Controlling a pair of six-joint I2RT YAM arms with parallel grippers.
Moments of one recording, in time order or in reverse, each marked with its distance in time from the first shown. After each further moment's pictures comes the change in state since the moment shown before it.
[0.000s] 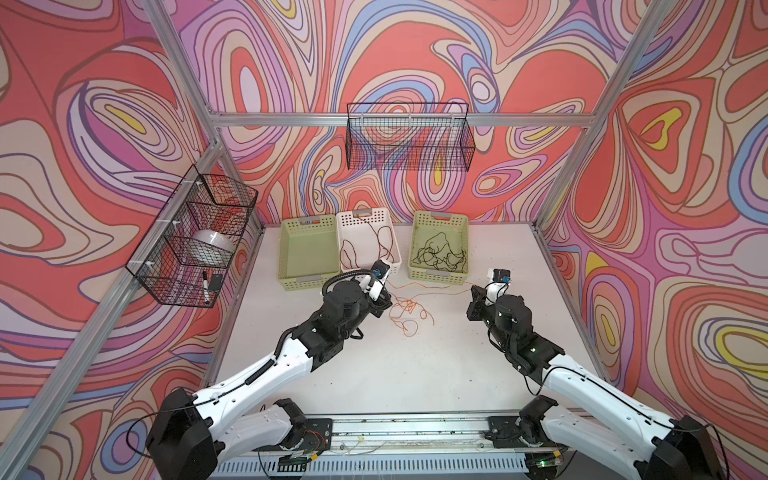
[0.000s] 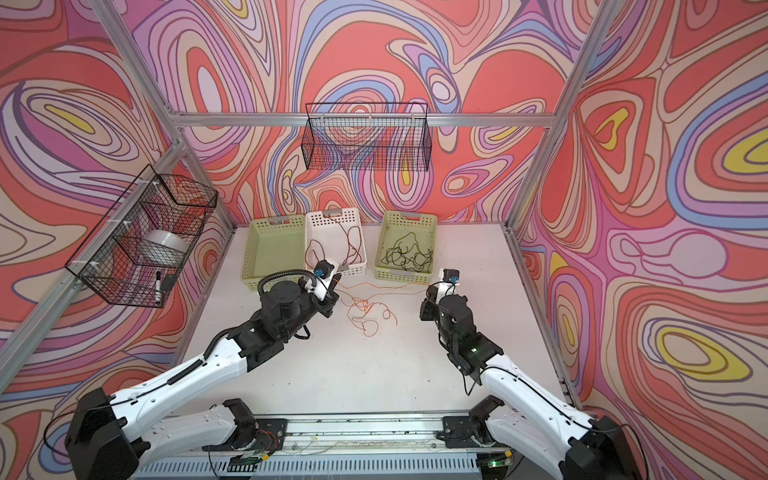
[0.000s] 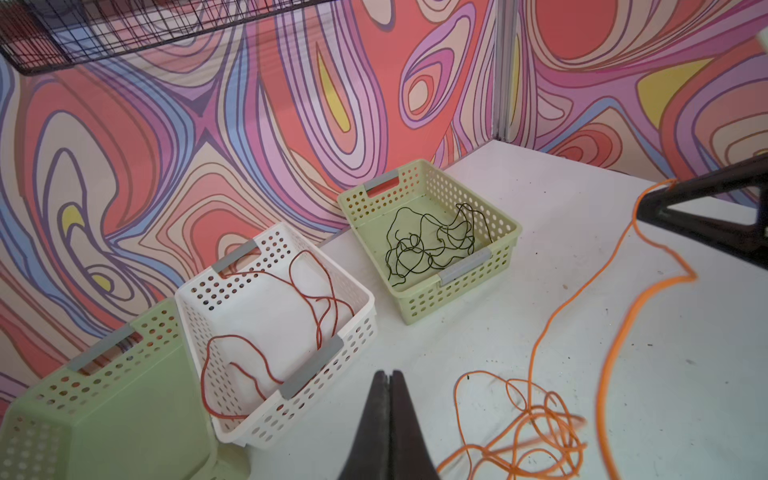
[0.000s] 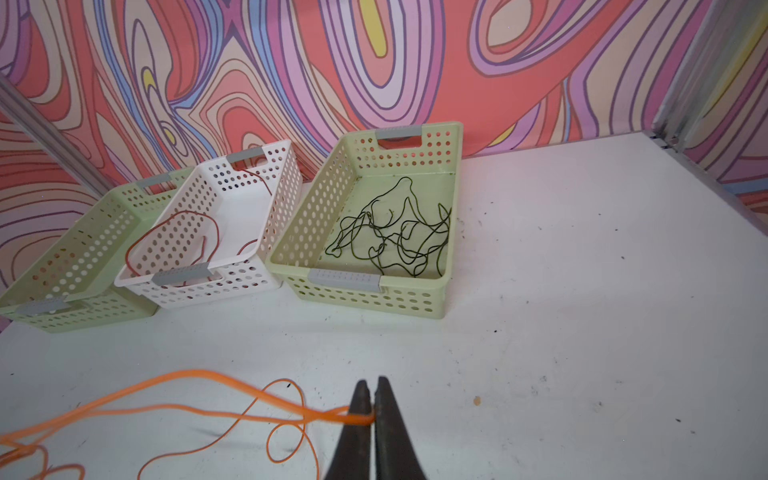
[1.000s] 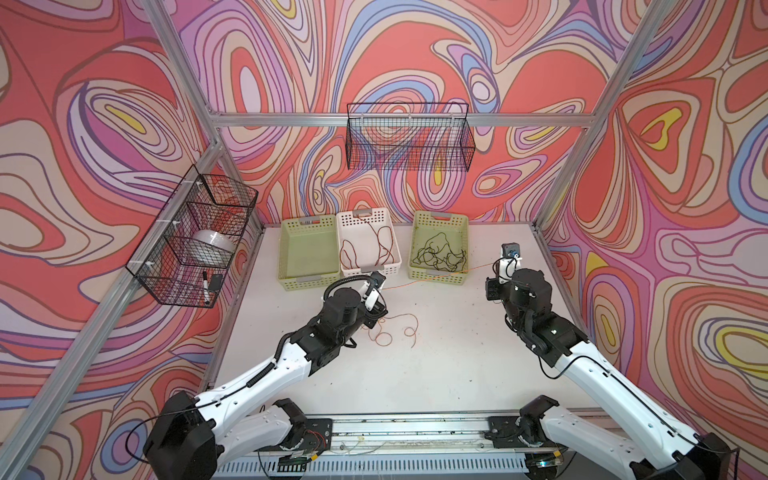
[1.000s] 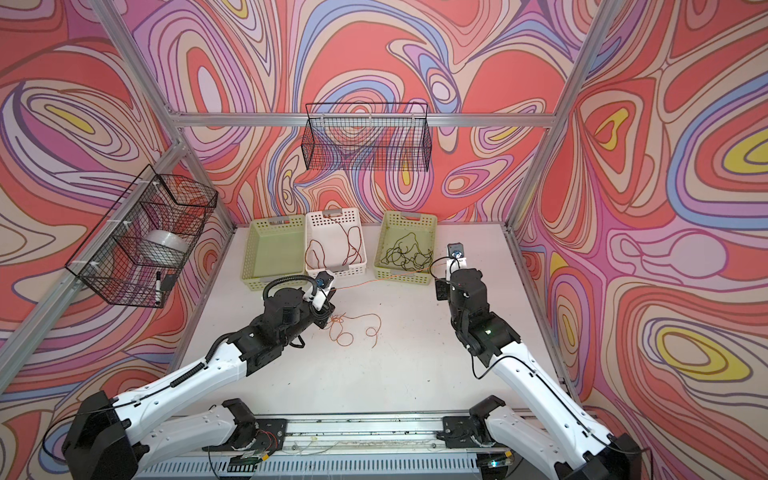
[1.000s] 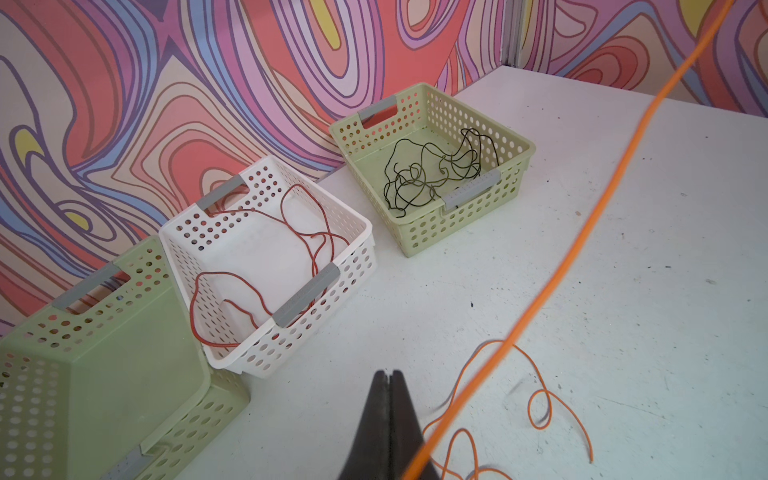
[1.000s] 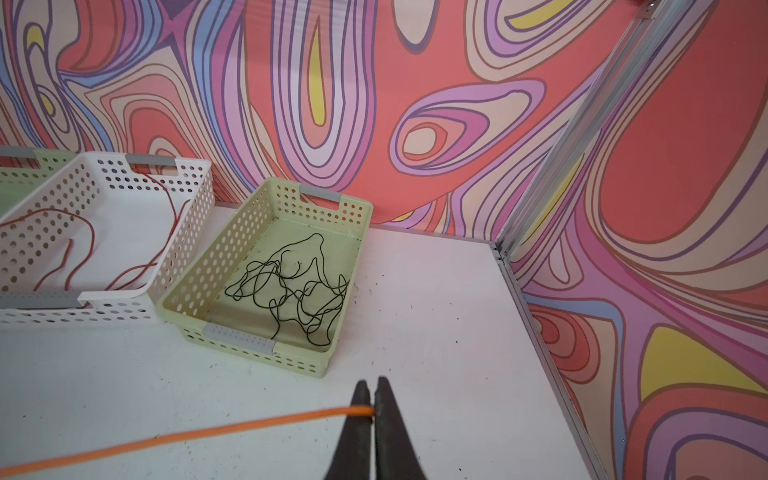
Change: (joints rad) left arm 0.029 -0.010 -0.072 -0.082 0.027 0.003; right arm -0.061 0.019 0.294 -0.257 0.150 -0.370
